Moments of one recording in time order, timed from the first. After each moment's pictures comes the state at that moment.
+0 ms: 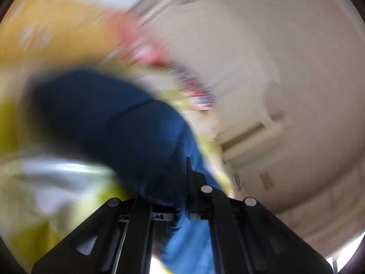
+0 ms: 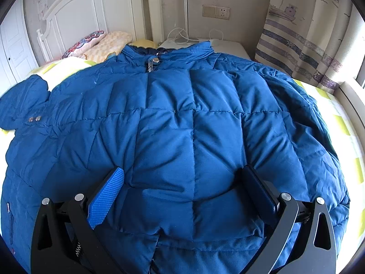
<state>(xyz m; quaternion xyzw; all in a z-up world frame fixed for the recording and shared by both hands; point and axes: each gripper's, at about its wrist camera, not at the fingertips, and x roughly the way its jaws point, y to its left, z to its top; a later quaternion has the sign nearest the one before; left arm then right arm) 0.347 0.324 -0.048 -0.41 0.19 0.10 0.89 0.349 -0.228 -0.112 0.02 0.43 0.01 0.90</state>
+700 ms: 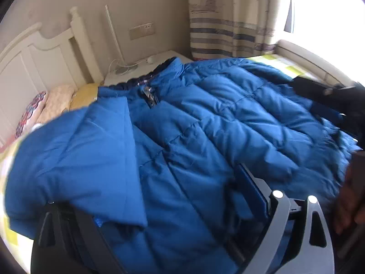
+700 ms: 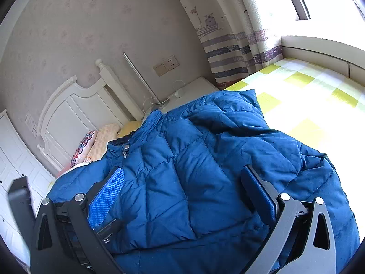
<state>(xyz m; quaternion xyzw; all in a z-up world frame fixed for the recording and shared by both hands) 0.343 -0.148 -0.094 0.17 0.37 -0.21 0.89 0.296 -0.323 -0.095 0.29 0.25 -0.04 0.92</state>
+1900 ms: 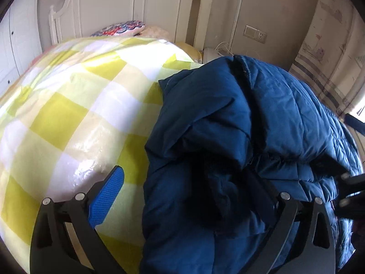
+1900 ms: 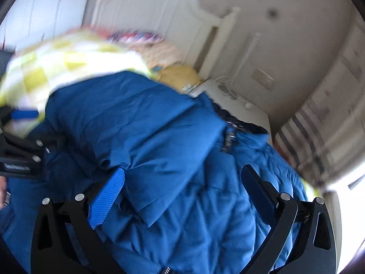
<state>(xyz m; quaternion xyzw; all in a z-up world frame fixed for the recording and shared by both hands) 0.335 0.073 -0.123 -0.07 0.41 0.01 0.91 0.360 -0.060 -0.076 -0.25 0.34 0.09 0.90</state>
